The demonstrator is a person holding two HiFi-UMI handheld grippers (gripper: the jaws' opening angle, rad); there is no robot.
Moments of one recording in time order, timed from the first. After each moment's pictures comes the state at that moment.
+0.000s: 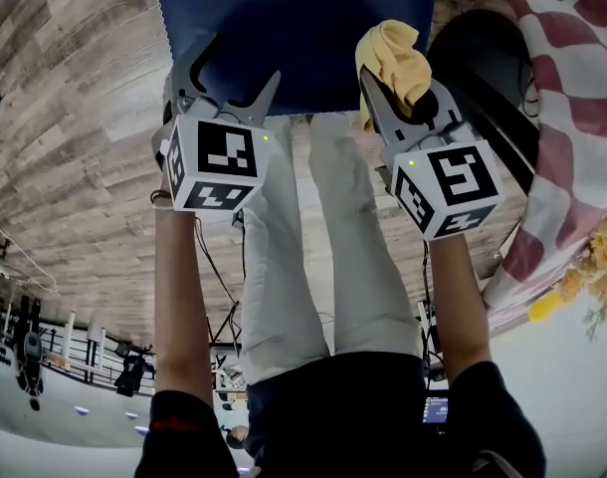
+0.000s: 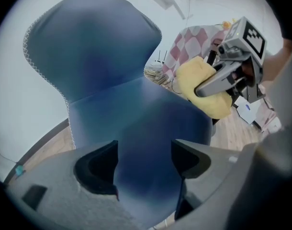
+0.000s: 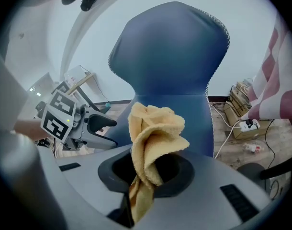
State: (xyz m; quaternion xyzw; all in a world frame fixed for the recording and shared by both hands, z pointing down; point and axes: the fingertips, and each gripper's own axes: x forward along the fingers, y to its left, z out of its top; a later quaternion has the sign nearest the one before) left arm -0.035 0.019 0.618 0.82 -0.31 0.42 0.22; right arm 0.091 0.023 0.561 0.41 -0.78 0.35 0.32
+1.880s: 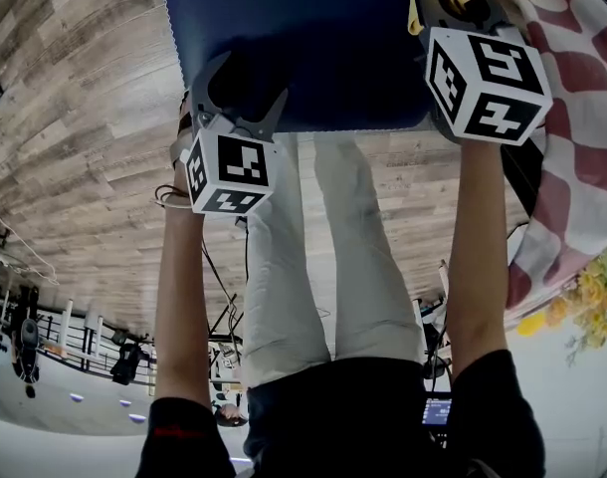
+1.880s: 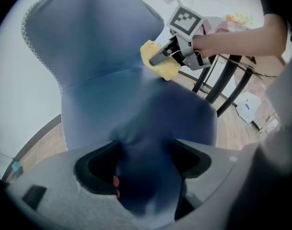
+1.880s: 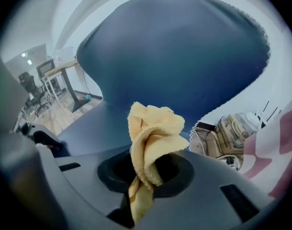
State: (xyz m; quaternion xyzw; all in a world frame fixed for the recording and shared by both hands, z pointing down) left arm -0.040 0.028 0.660 0.81 -0.30 0.44 0.23; right arm 0.126 -0.143 0.590 0.47 -0.77 0.21 0.38
